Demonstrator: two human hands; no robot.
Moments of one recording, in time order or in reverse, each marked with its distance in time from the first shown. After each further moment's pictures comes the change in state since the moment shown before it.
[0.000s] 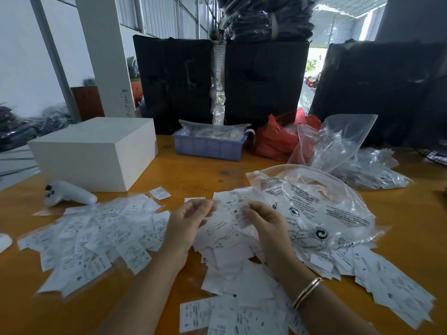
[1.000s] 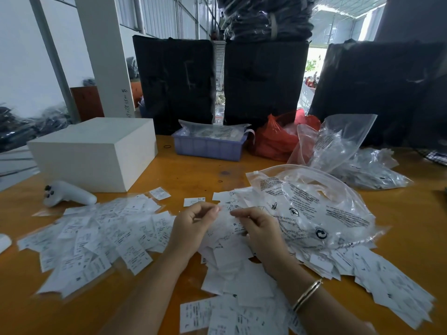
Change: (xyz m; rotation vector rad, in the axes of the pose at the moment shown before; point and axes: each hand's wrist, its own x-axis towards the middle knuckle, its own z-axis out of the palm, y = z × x) left_hand -0.005 -0.001 0.003 0.277 -0.036 0.182; right_hand 0.001 0.008 0.004 -0.270 -0.010 0.021
